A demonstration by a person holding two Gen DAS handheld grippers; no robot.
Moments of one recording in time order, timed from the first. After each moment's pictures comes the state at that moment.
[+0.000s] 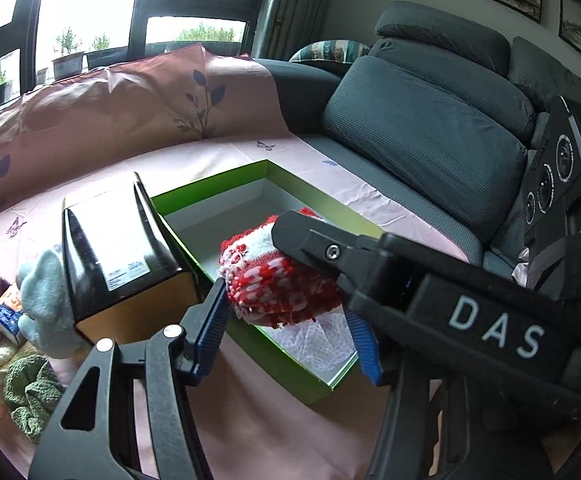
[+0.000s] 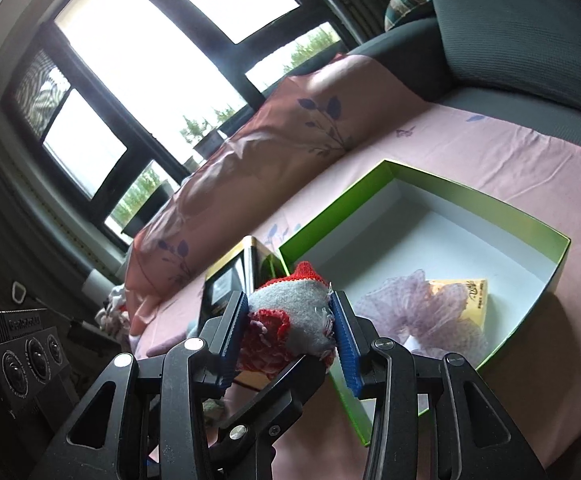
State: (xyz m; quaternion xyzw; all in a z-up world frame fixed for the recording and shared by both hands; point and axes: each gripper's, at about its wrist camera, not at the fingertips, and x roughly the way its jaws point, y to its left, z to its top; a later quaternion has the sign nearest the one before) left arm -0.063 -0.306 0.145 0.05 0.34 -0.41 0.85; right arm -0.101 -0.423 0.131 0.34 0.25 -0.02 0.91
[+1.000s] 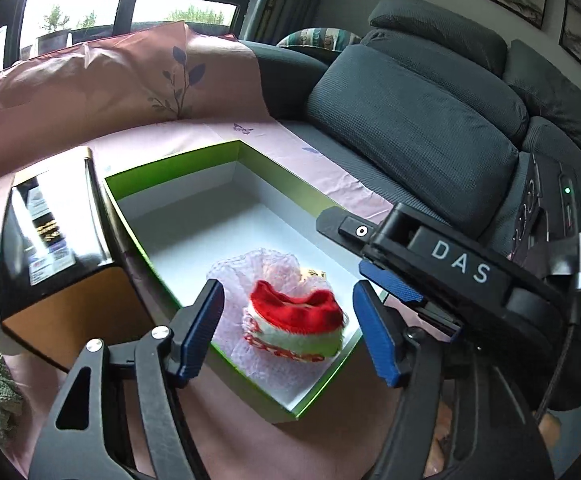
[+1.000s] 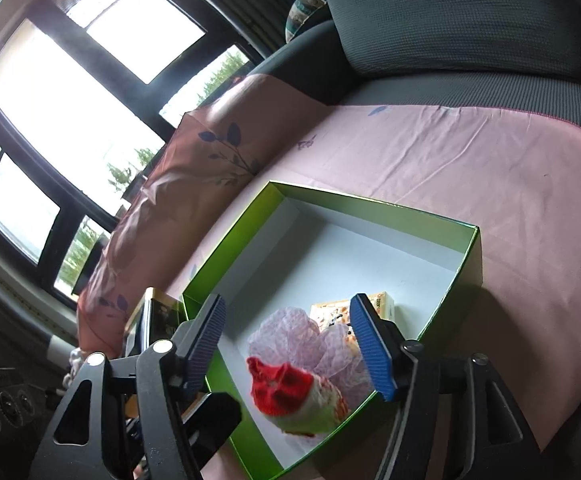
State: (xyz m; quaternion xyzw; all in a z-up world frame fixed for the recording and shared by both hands) left arm -0.057 -0.323 0.128 0.02 0.36 -0.43 0.83; right arm -0.114 -0.475 0.100 0.40 0.24 -0.15 0.87
